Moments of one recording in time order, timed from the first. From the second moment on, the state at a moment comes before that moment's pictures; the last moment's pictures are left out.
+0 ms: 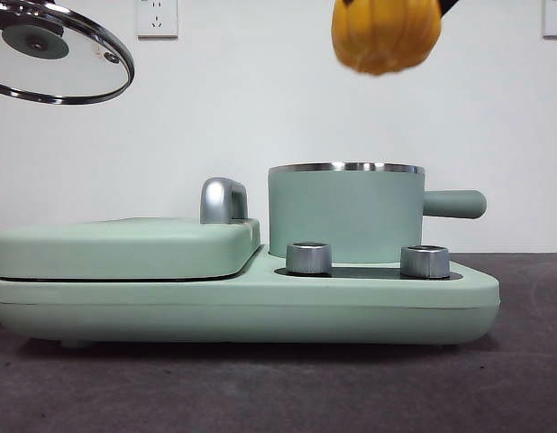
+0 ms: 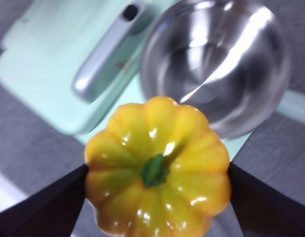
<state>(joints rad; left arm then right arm) -0.25 0.94 0.99 -0.48 0.08 -0.02 0.60 1.55 1.78 -1.28 -0.10 0.08</state>
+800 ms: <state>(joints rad) -0.25 0.94 0.99 -0.48 0.08 -0.02 0.49 2.01 2.05 -1.29 -0.10 0.00</state>
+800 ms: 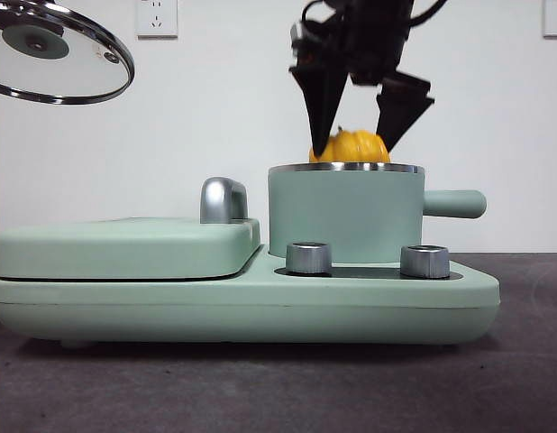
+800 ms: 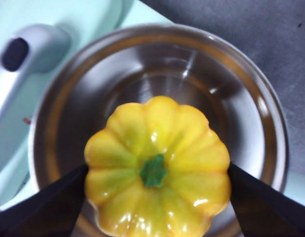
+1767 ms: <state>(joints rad) -0.25 0.98 0.99 -0.45 0.08 -0.02 0.50 2.15 2.05 -1.24 -0.14 -0.04</state>
